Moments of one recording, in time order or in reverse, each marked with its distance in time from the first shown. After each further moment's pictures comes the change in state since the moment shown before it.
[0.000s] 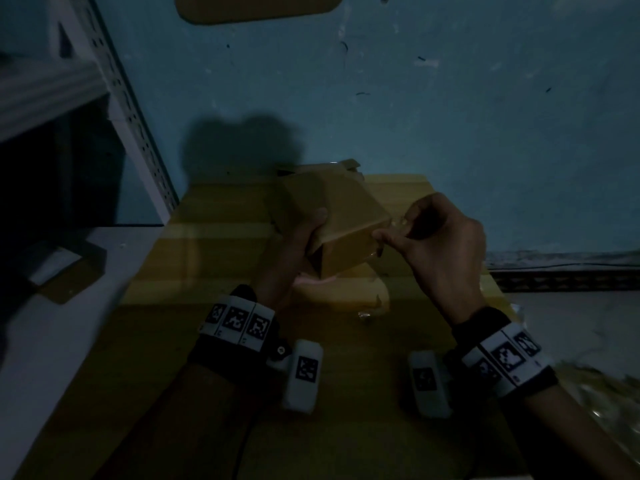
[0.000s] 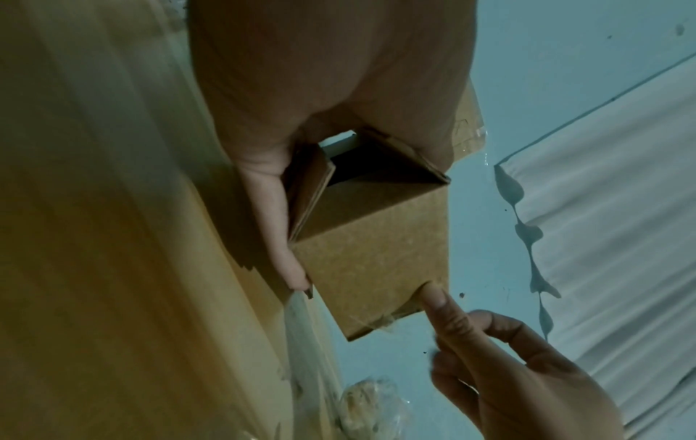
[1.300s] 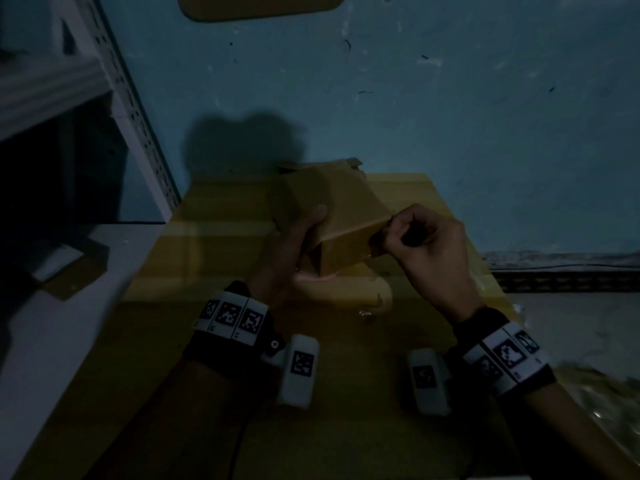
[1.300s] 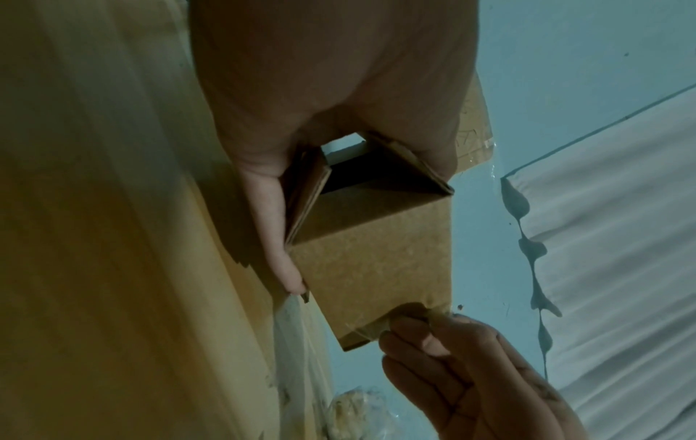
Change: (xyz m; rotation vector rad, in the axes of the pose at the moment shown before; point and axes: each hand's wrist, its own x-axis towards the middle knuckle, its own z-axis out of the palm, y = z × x) left_hand 0.000 0.004 -0.006 -0.053 -0.115 -0.020; right_hand -0.002 0.017 0.011 0.391 -0.232 -0.030
